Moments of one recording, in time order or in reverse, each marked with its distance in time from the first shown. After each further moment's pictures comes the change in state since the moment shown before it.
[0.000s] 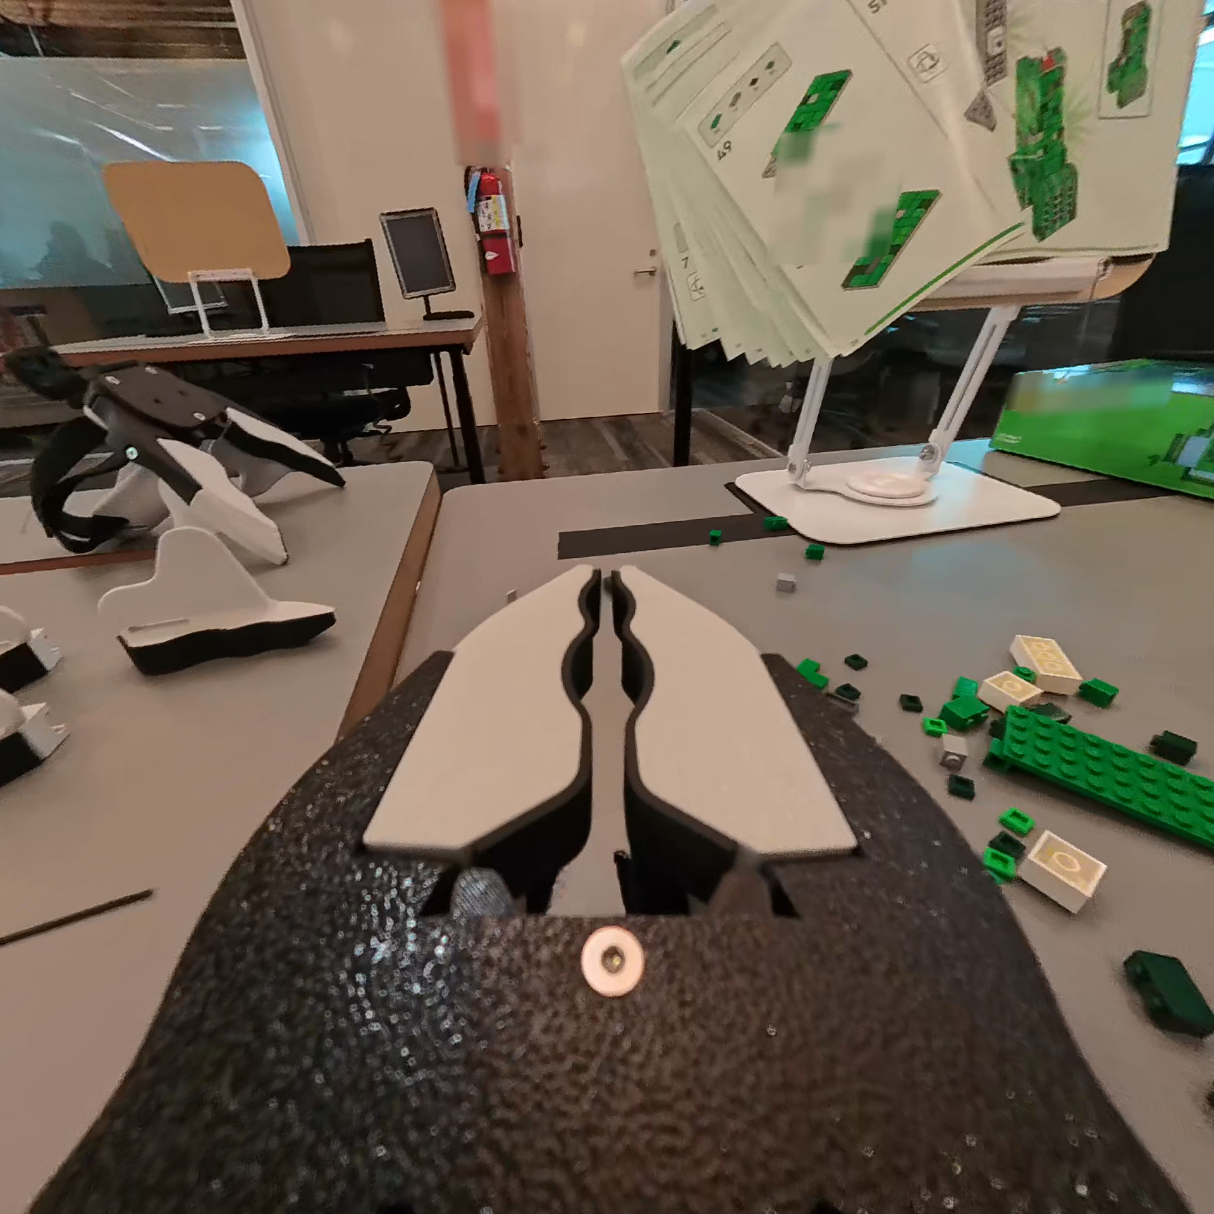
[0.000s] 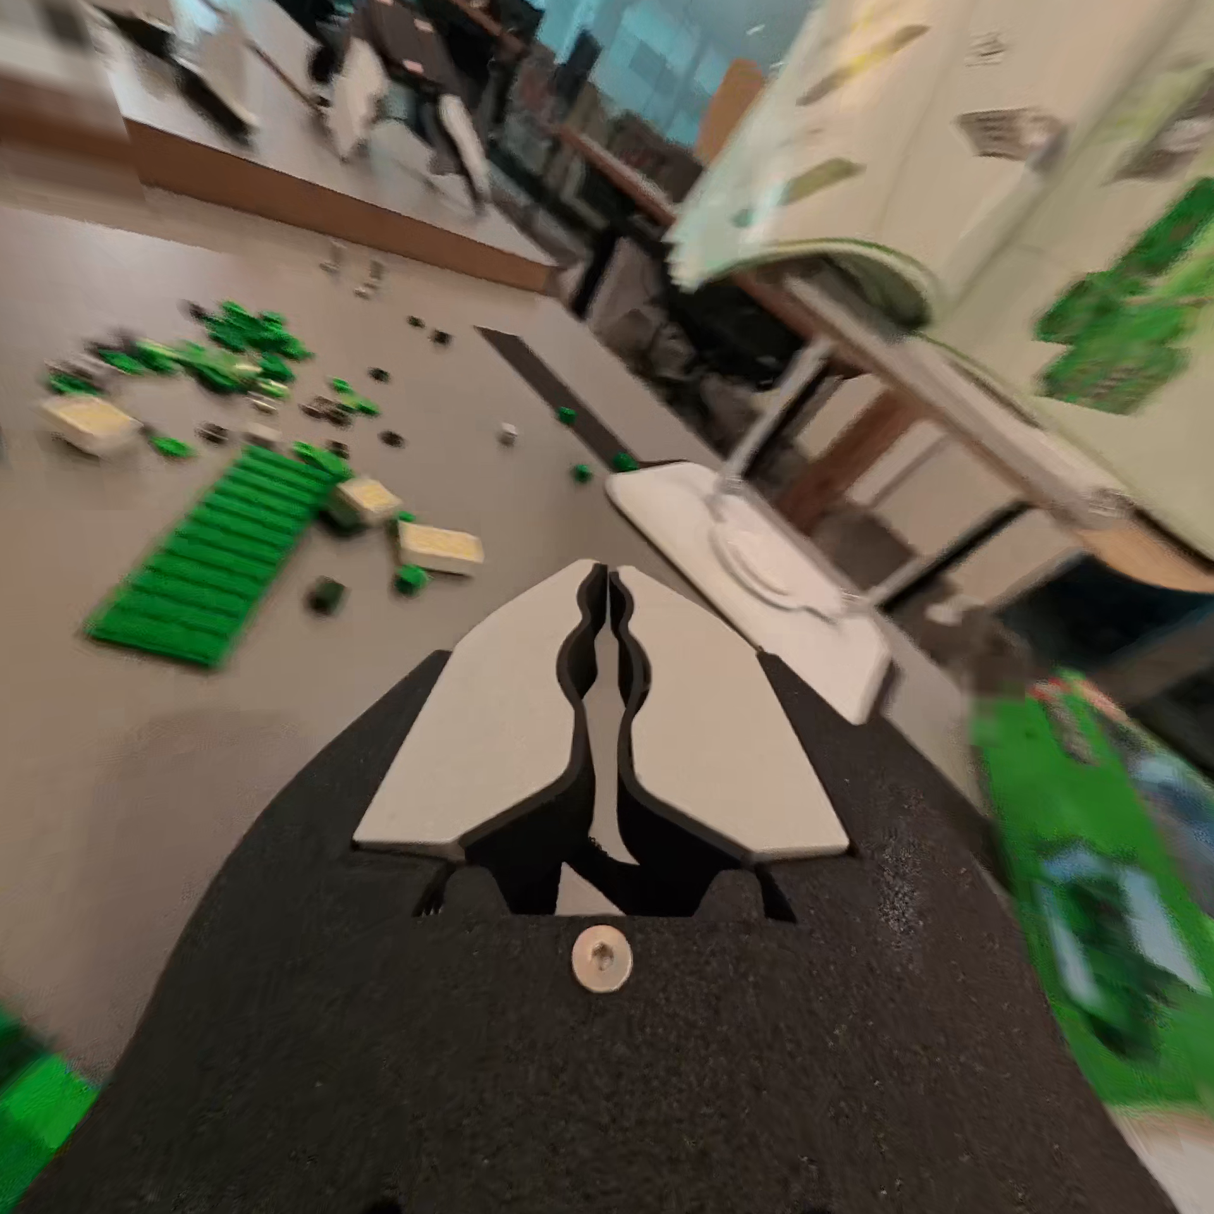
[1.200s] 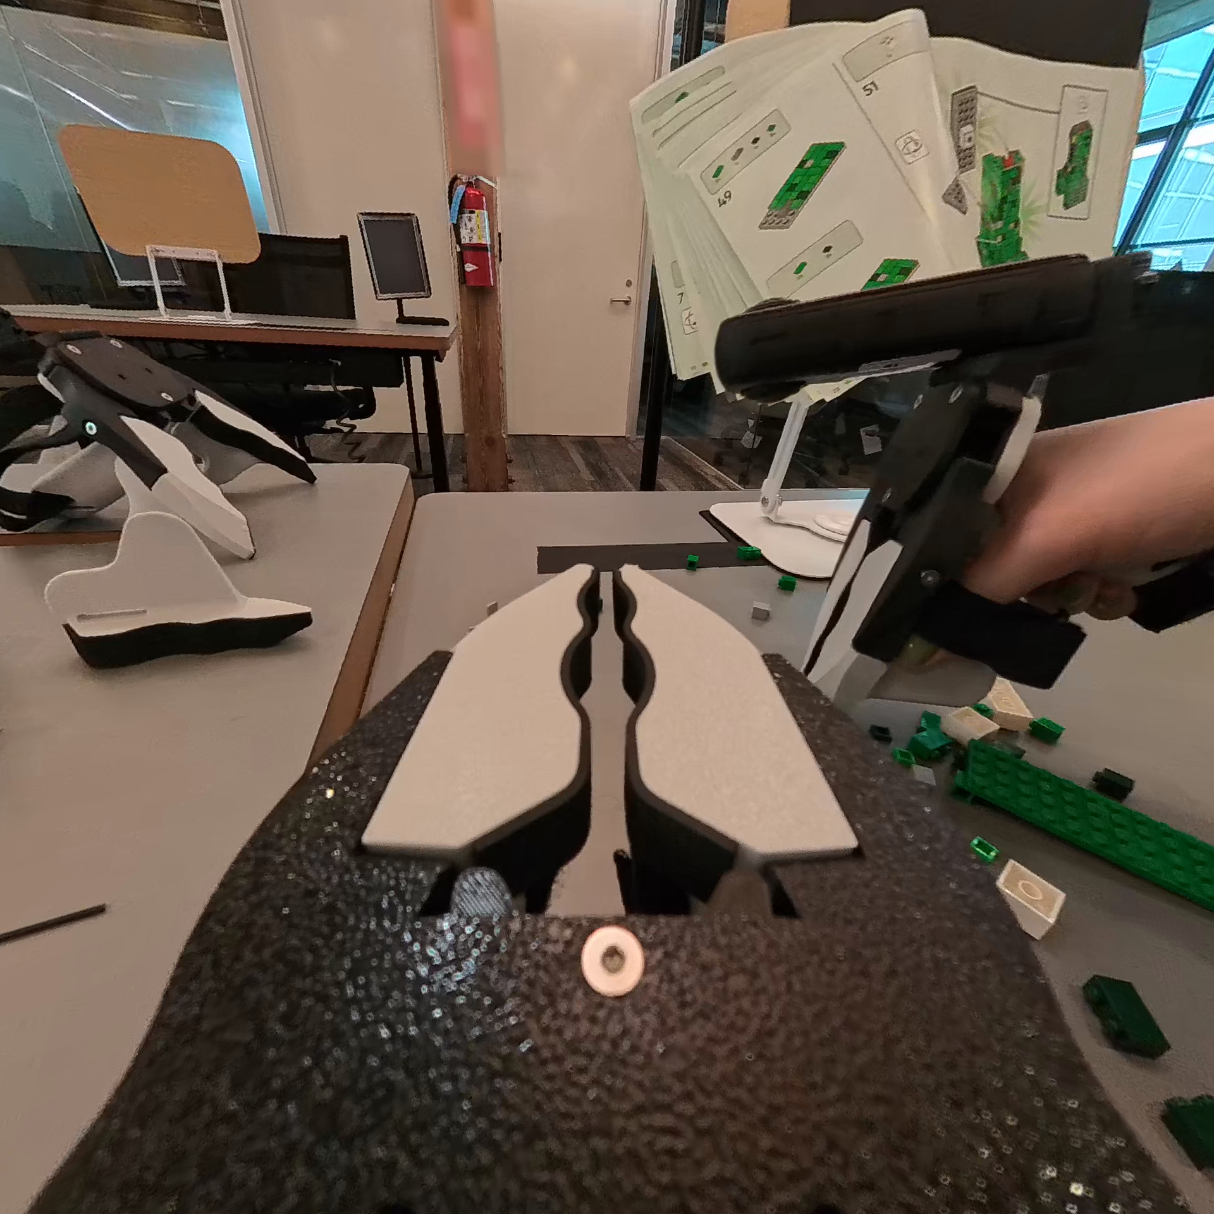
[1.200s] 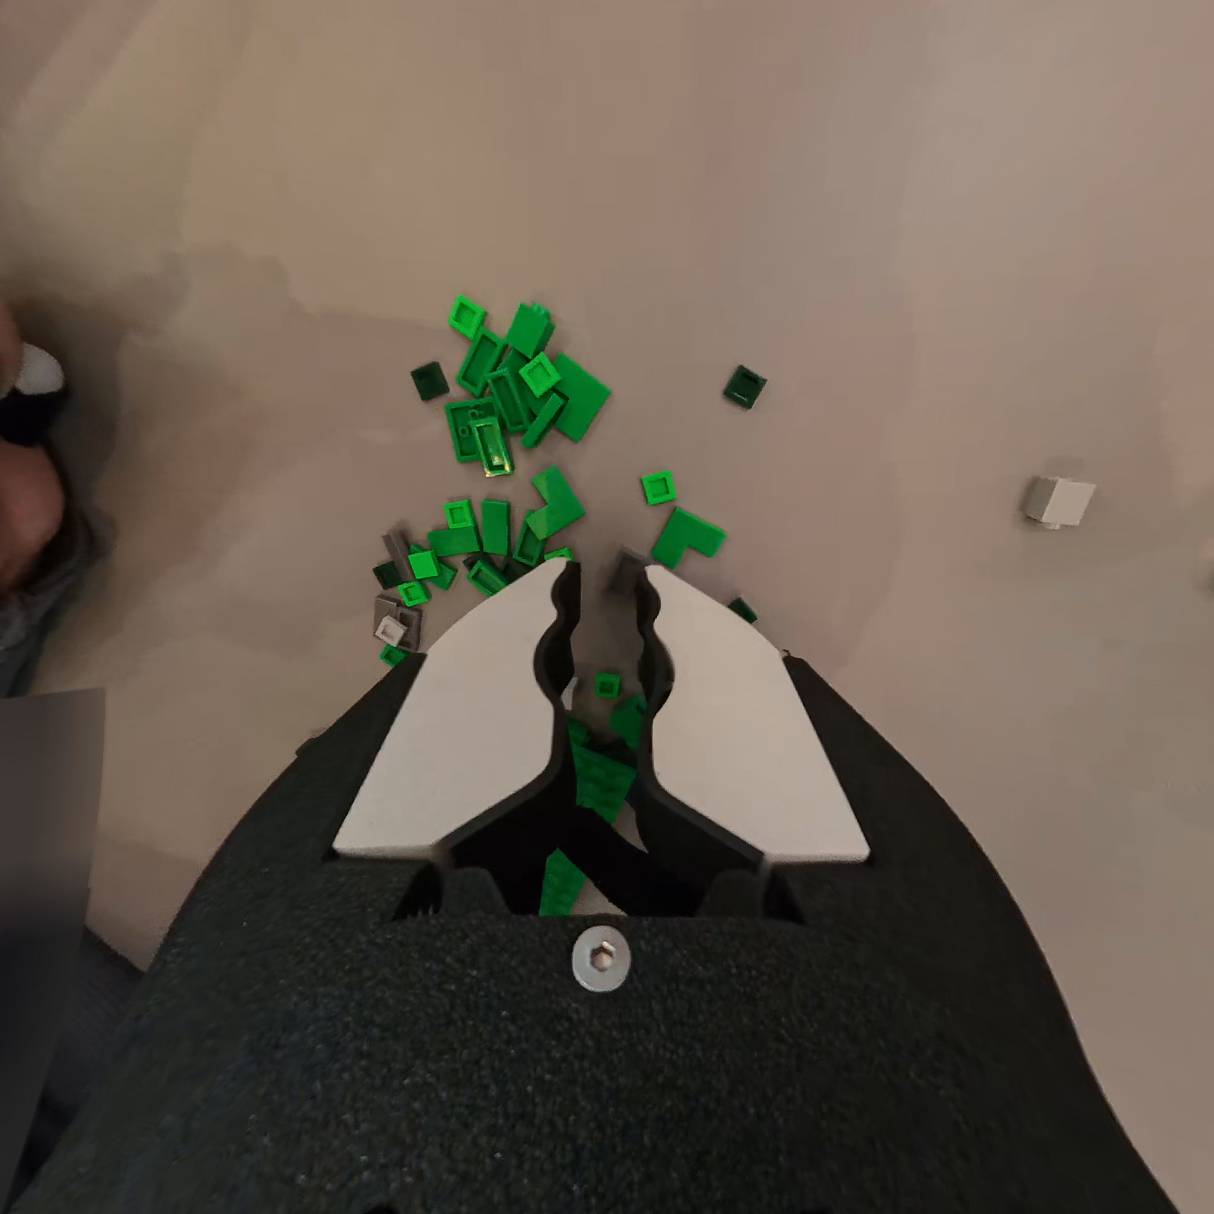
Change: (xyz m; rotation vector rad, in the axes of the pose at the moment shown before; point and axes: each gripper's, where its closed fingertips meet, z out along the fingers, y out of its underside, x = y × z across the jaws) left arm -0.005 -0.004 0.002 0.035 0.037 -0.100; right arm -0.136 -0.027 0.140 -1.080 -0.766 0.255
